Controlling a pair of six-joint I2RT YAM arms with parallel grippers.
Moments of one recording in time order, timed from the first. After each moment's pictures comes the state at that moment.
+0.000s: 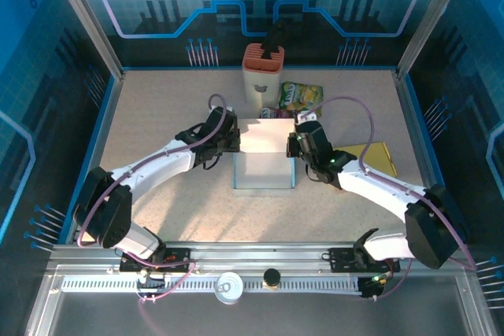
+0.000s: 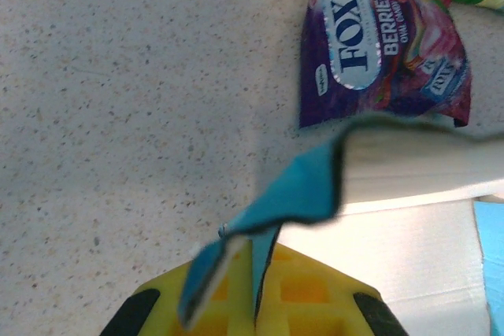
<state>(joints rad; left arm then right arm) -0.58 1.50 1.03 -0.37 -0.18 -0.53 0.63 1.33 0.77 -0.05 0.34 0.39</state>
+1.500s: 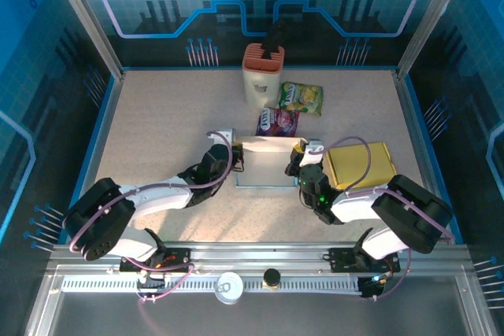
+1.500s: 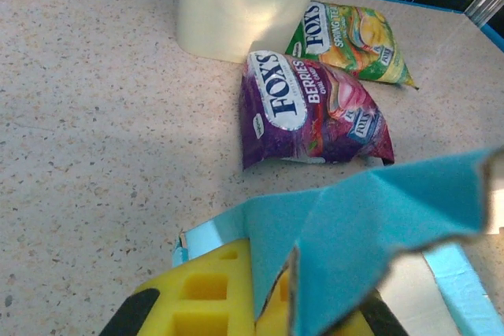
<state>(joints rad) -0.72 1.42 0.57 0.39 -0.35 -0.50 0.80 1.46 0.32 0.91 0.66 0.39</state>
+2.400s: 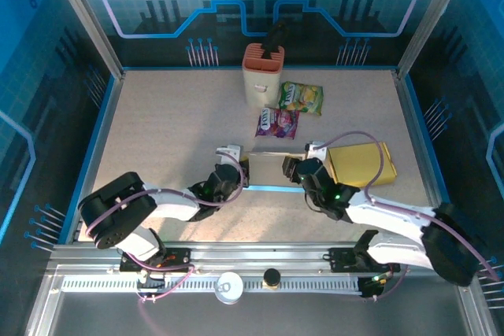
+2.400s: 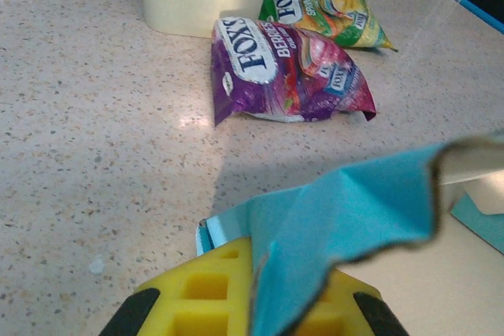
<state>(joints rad) -0.87 1.53 0.43 0.69 -0.47 -0.44 0.82 1.11 0.46 0.07 0.49 0.74</state>
